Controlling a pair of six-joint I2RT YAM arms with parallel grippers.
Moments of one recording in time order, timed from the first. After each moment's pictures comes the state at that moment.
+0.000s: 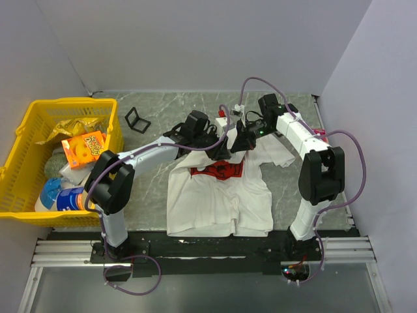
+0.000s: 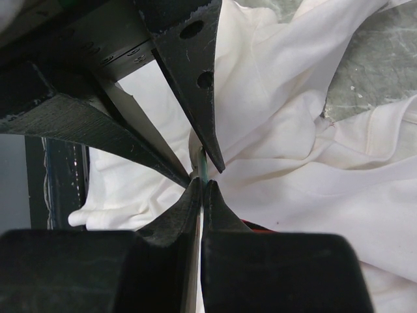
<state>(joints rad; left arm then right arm) -0.68 1.83 1.36 -0.11 0.60 0.04 0.22 1.82 1.54 -0.98 -0.99 -0.78</state>
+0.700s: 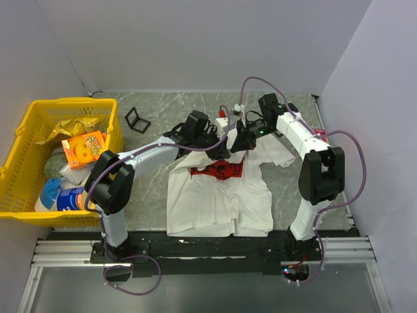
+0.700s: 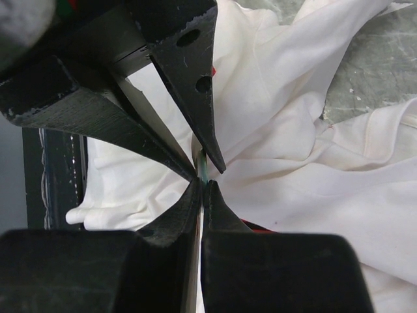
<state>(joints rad) -0.69 1.83 1.36 -0.11 0.58 0.05 0.22 1.82 1.55 -0.99 -1.00 -0.80</state>
